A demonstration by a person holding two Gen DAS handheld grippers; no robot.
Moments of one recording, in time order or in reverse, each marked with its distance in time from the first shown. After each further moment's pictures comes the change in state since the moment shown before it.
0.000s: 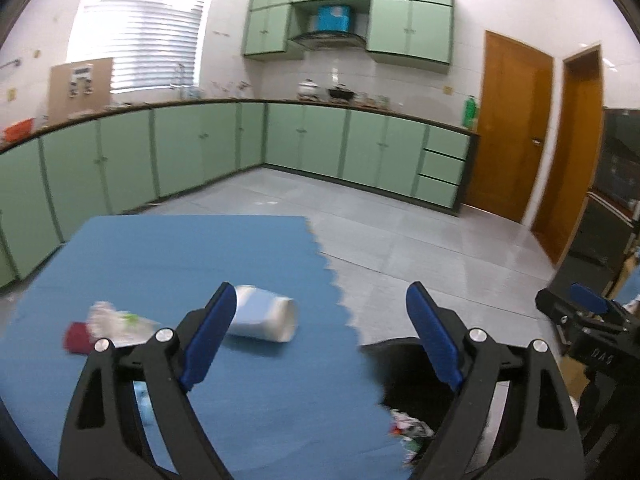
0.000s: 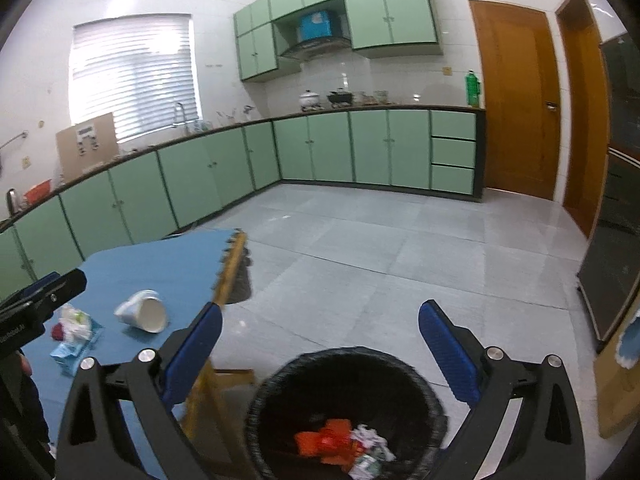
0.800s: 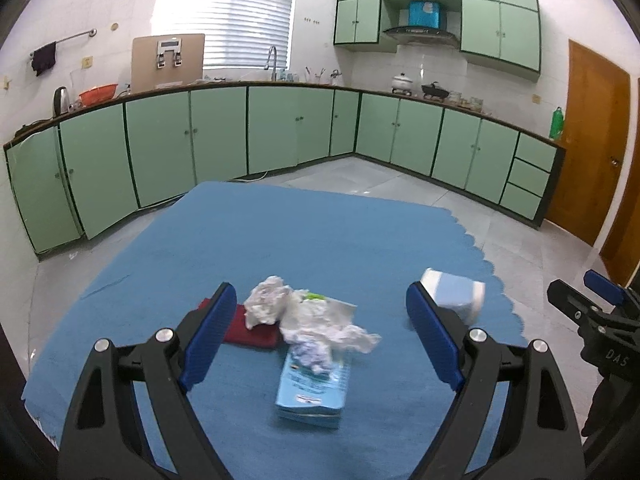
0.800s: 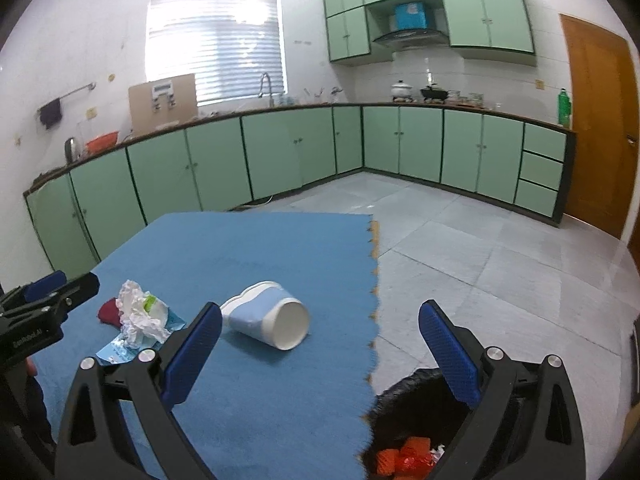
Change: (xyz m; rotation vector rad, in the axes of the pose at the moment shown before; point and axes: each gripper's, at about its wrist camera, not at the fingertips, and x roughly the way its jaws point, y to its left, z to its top) left arm -0.014 0.151 -0.010 -0.120 0.045 0.272; right arm 0.076 0.162 -0.011 -0.171 0.062 0.215
